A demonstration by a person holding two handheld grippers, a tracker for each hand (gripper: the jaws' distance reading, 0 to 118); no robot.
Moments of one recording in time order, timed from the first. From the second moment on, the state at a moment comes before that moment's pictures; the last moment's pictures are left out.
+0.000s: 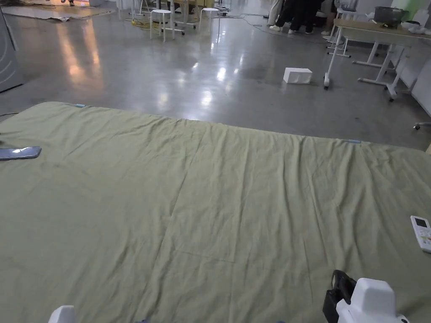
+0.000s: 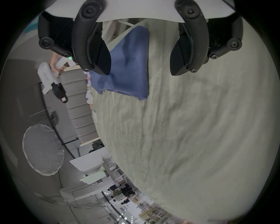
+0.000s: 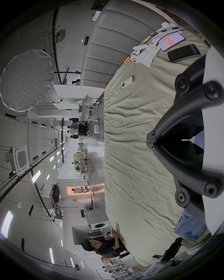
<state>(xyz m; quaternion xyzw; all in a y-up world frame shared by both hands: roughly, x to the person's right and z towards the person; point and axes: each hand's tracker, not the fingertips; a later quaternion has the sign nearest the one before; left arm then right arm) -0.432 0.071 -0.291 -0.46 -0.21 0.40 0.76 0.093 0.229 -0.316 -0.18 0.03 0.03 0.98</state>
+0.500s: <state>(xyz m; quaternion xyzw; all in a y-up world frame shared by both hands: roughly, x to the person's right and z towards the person) -0.373 0.049 -0.299 -0.46 -0.25 0.41 0.75 0.088 0.240 -0.304 -0.12 0.00 0.05 0.99</state>
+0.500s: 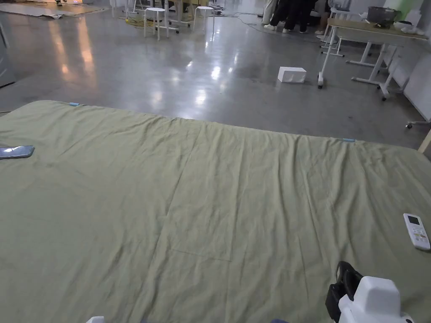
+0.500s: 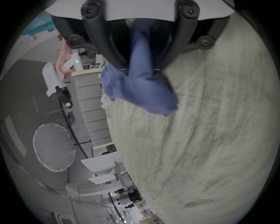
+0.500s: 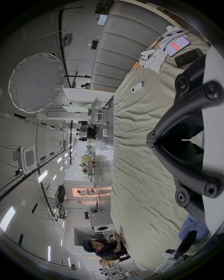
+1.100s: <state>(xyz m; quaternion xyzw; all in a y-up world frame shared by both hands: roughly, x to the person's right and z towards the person) -0.438 0.164 -0.301 -0.47 -0.19 0.31 0.81 0.098 0.259 -0.295 -0.06 -0.01 0.09 0.99</state>
